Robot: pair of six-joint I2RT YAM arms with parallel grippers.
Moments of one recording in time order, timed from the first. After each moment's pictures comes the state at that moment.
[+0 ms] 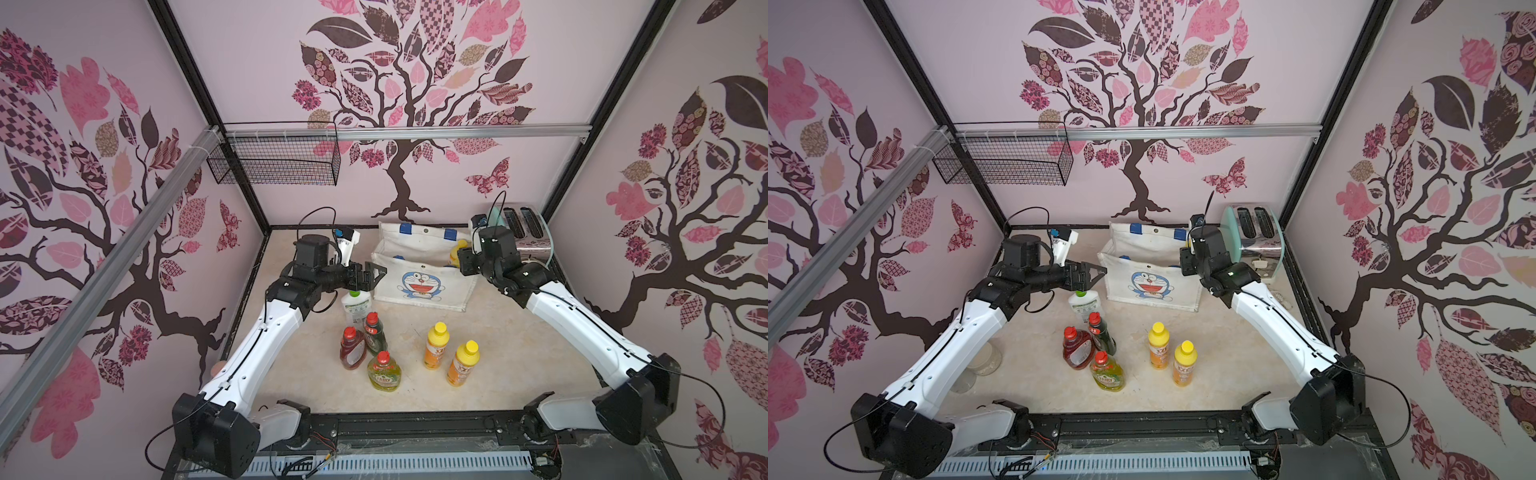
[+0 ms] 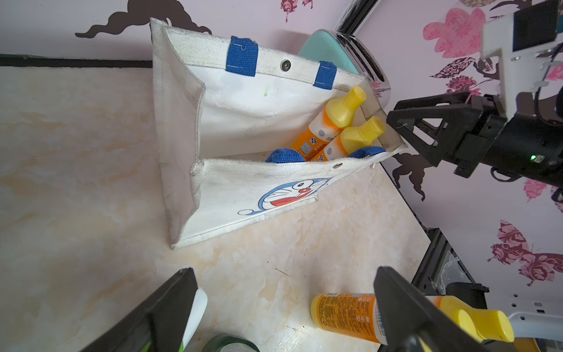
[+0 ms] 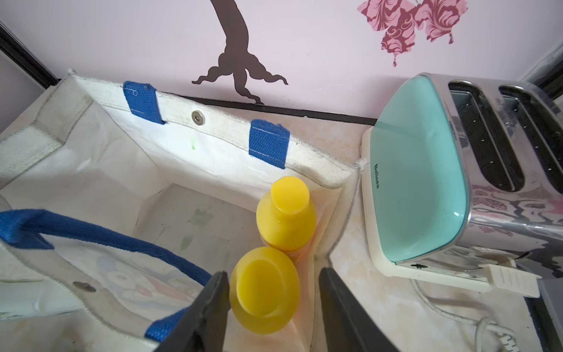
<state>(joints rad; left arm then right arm) -0.30 1.24 1.16 -0.49 0.52 -0.24 0.46 1.35 1.27 -0.47 0.24 0.17</state>
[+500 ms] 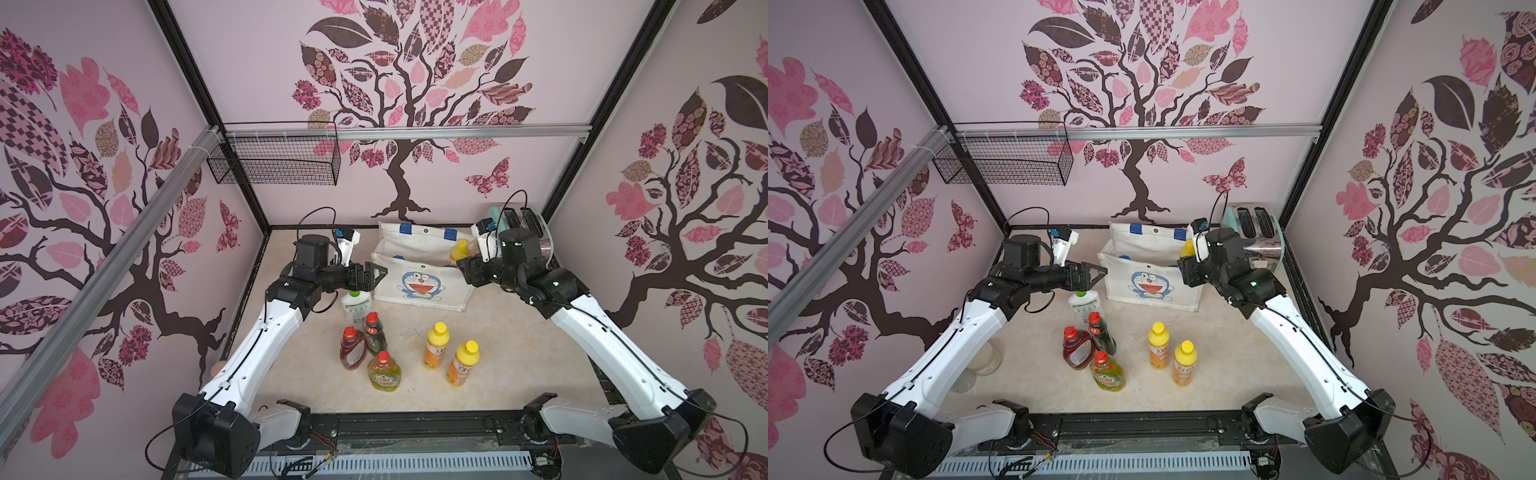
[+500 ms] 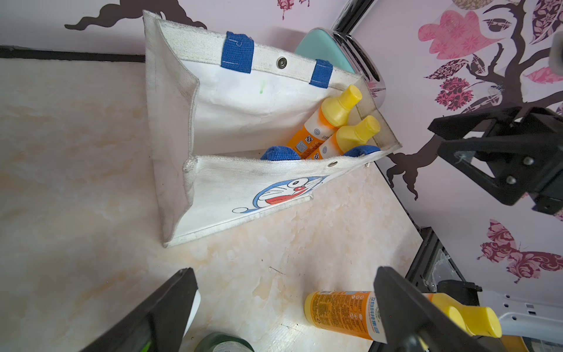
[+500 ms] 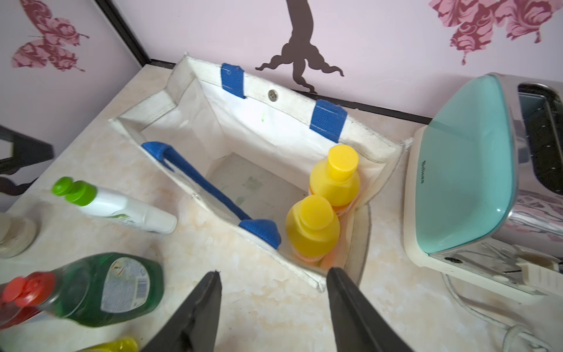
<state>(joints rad) -0.30 1.24 1.16 -0.49 0.54 -0.26 0.47 1.19 1.31 -0.67 -0.02 0.12</state>
